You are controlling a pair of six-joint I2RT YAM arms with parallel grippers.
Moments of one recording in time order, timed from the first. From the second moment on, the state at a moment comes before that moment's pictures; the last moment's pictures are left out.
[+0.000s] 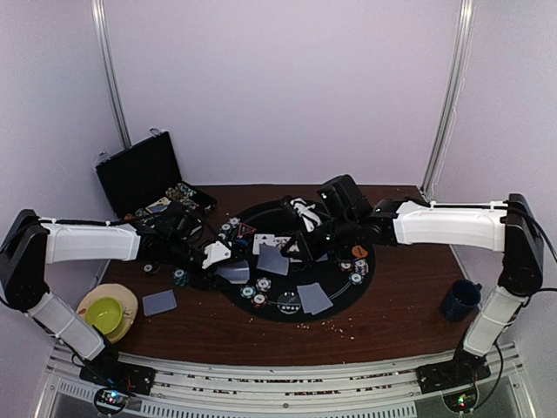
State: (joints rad) left arm -0.61 1.50 0.85 -0.26 0.50 0.83; right arm 0.85 1.71 1.27 -0.25 -0.34 0.24
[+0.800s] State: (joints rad) left arm -0.61 1.51 0.85 -0.26 0.49 0.83; right arm 0.74 1.53 0.68 0.39 0.34 0.86
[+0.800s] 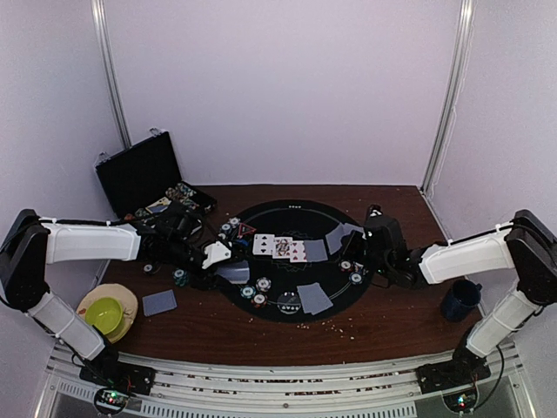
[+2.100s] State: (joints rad) left arm -0.61 1.52 0.85 -0.26 0.49 0.83; right arm 0.70 1.87 0.78 0.60 0.41 1.01
